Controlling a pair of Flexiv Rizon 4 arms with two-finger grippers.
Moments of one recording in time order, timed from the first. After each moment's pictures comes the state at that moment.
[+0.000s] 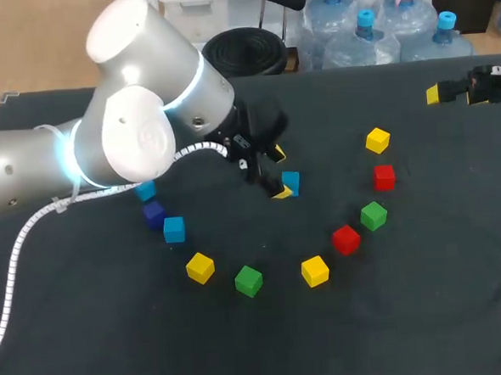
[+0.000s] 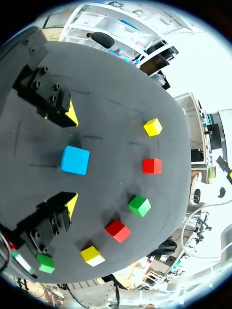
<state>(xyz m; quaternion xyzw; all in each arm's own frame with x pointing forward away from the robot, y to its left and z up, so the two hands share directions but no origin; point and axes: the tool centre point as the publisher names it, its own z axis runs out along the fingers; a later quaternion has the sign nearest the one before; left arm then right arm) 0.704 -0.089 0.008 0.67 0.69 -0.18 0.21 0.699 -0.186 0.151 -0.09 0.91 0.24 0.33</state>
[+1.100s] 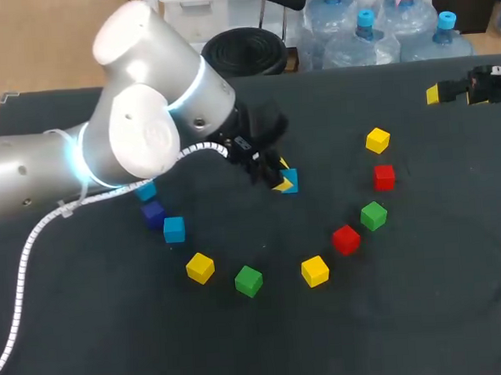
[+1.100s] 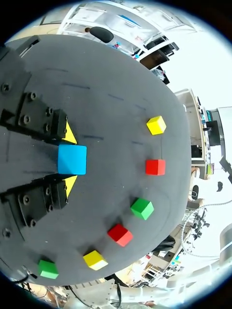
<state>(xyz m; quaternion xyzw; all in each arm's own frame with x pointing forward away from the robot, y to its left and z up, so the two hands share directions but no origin) 0.712 -0.091 -0.008 0.67 0.68 -0.21 0.20 0.699 -0.186 0.151 -0.09 0.91 0.24 0.33</state>
